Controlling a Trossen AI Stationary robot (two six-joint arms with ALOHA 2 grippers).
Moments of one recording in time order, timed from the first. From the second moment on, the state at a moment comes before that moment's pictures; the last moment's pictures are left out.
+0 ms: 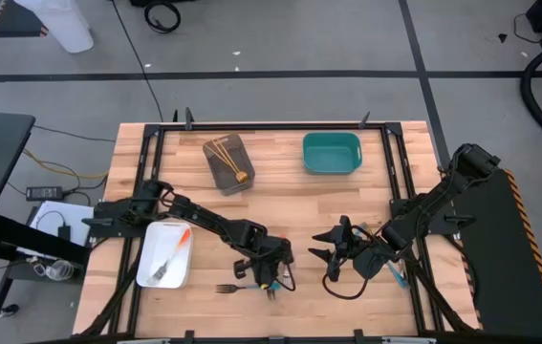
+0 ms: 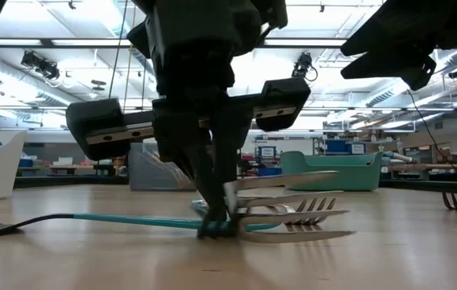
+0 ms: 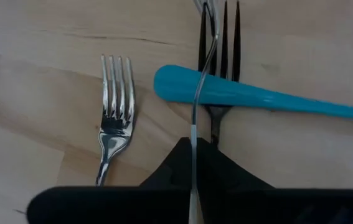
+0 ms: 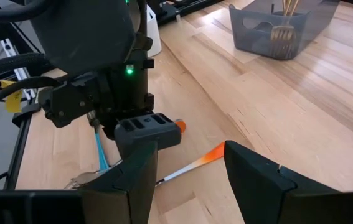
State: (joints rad) left arm -0.28 2.11 1.39 -0.37 0.26 1.04; right arm 0.68 1.41 0.66 0.09 0.82 0.79
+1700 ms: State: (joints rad) left arm -0.43 1.92 1.39 -0.35 -0.56 1.39; right arm 0.42 1.41 0.66 0.31 0.55 0.61
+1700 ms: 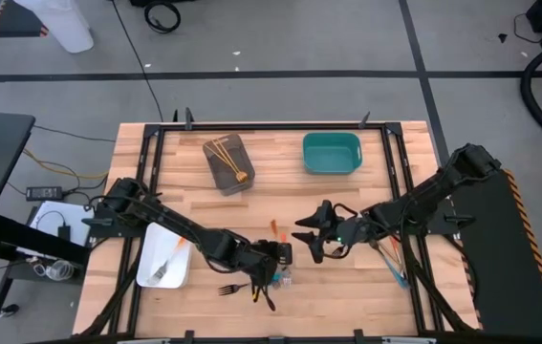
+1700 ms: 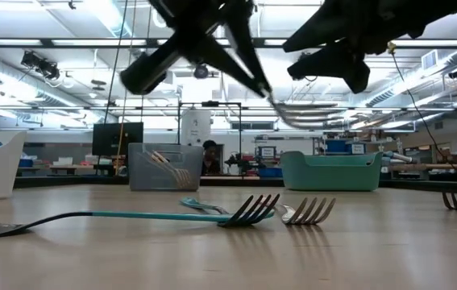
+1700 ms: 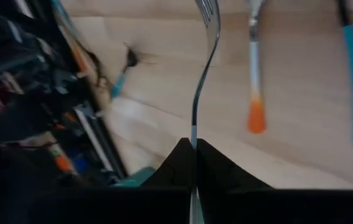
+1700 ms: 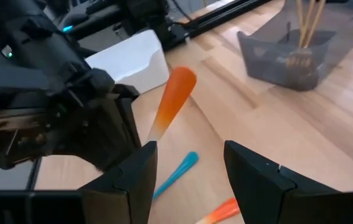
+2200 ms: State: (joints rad) left arm -0.43 1.92 1.39 -0.14 -0.56 1.59; right arm 0.34 1.40 0.66 0.47 0.32 0.49
